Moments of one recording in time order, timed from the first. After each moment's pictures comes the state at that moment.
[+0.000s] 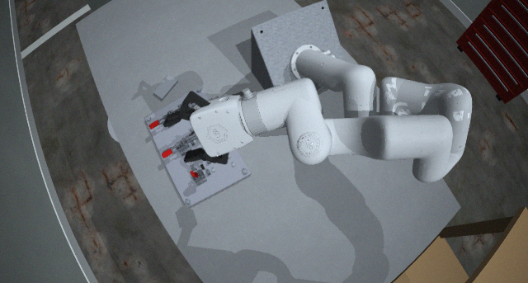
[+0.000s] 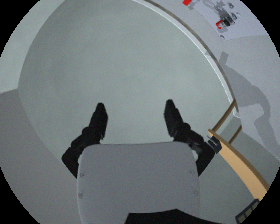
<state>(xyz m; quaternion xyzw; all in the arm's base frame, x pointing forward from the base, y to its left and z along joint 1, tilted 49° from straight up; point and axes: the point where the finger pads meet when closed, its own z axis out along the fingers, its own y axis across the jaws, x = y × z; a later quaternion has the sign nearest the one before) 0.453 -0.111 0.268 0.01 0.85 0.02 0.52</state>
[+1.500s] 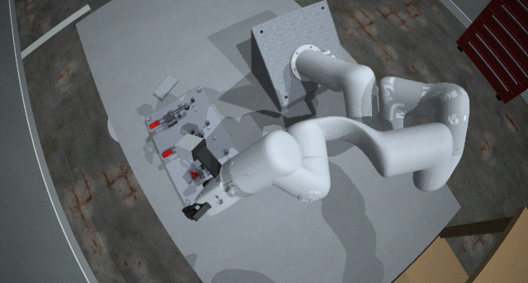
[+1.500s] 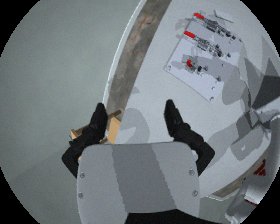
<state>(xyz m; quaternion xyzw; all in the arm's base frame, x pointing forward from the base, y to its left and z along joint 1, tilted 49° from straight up) 0.484 0.027 0.298 -0.67 0.61 -0.07 0.43</state>
